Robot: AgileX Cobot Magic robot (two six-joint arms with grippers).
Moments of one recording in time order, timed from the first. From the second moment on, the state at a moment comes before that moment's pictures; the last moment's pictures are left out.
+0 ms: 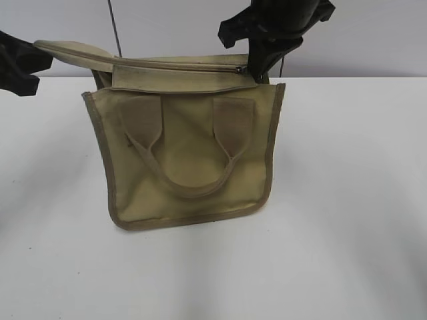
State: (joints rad) left arm -0.11 1.35 -0.81 1.74 -0.32 -1.30; right arm 0.49 1.95 -1.84 0.07 1.20 -0.06
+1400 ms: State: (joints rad) left arm -0.45 1.18 -0.76 0.46 0.57 -0.54; right arm 0.48 1.08 -0.99 0.06 1.04 -0.12
